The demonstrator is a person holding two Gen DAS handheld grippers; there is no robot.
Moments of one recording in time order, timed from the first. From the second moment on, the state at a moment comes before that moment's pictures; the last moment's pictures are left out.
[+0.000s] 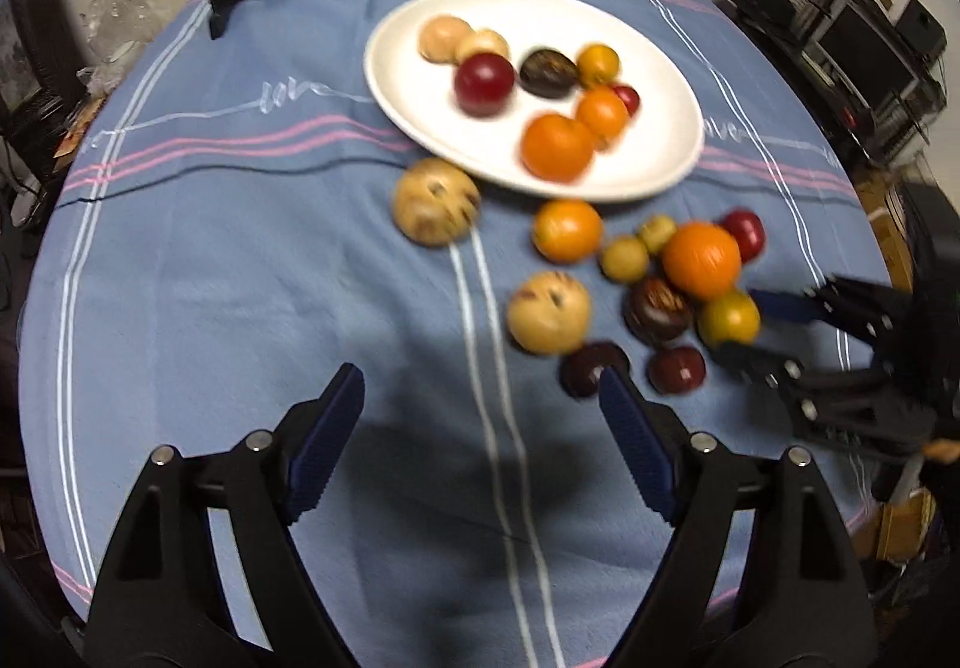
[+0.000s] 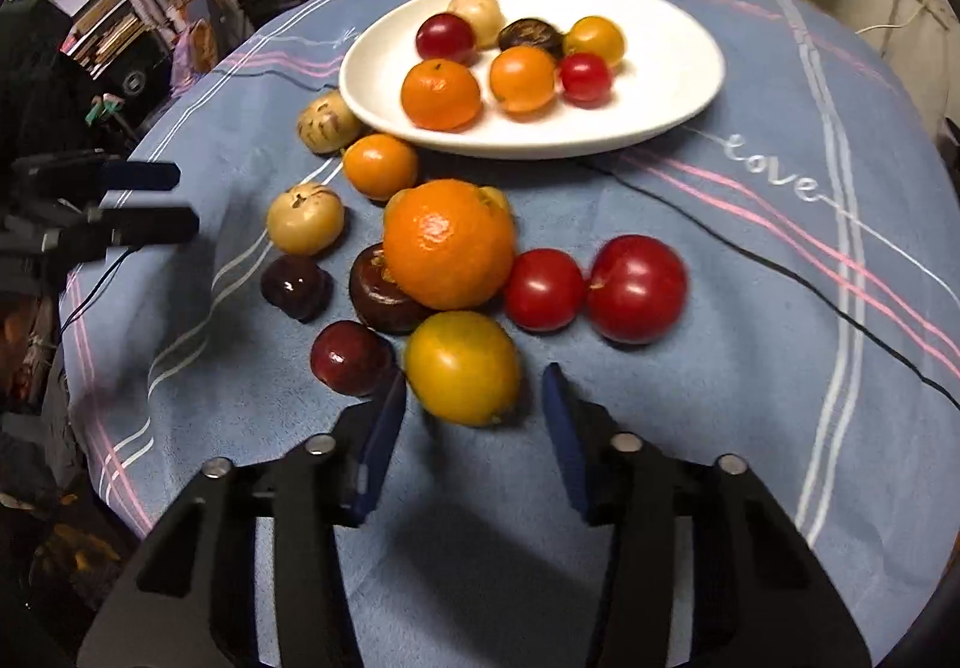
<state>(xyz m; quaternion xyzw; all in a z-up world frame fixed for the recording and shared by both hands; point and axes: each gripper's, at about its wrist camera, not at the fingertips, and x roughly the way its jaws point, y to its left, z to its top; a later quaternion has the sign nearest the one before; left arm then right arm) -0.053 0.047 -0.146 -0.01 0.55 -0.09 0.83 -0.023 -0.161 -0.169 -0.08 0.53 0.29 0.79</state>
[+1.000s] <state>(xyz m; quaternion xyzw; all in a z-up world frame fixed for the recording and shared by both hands) -0.051 0.021 -0.169 -0.04 0.57 -0.12 0.82 -0.046 -0.195 -0.156 -0.02 0.55 0.27 0.79</state>
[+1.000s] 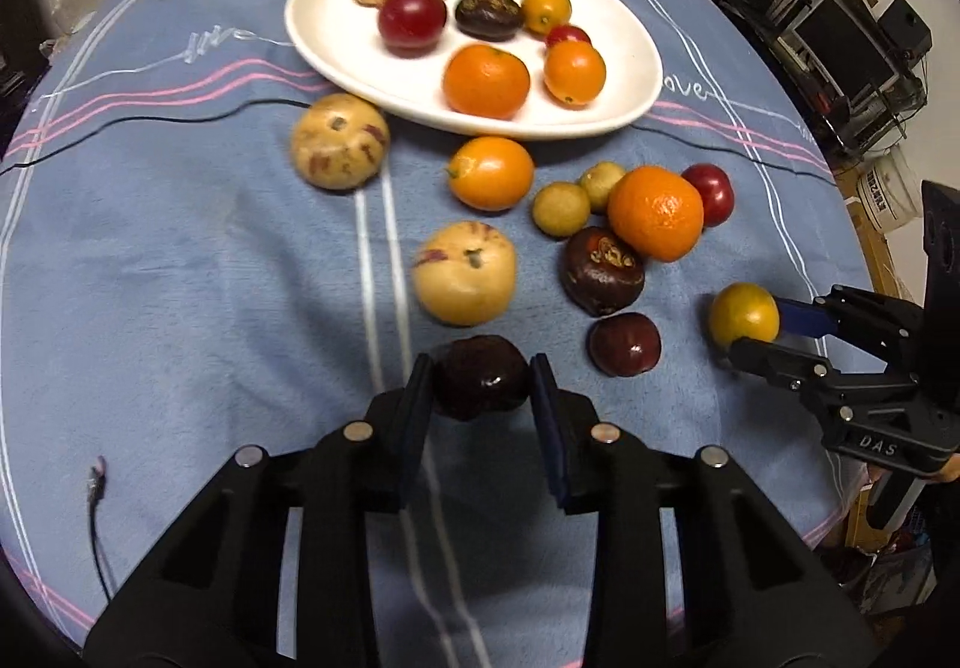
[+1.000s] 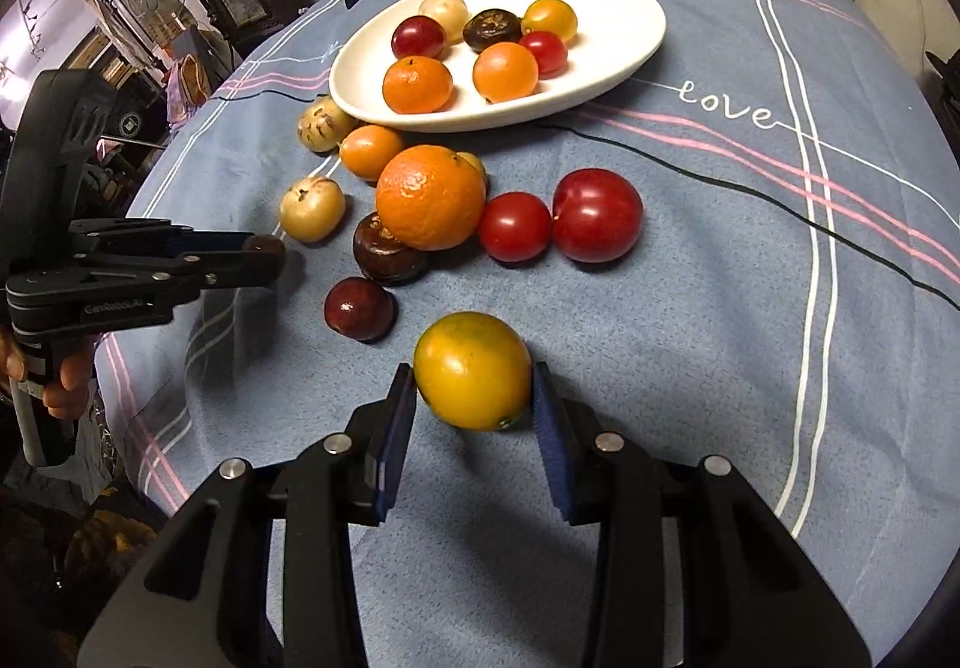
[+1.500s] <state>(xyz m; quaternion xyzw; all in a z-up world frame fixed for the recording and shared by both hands) 0.005 0.020 -0.077 0.00 0.47 -0.11 0.88 -0.001 -0.180 -0.062 -0.01 0.45 0.30 0.84</state>
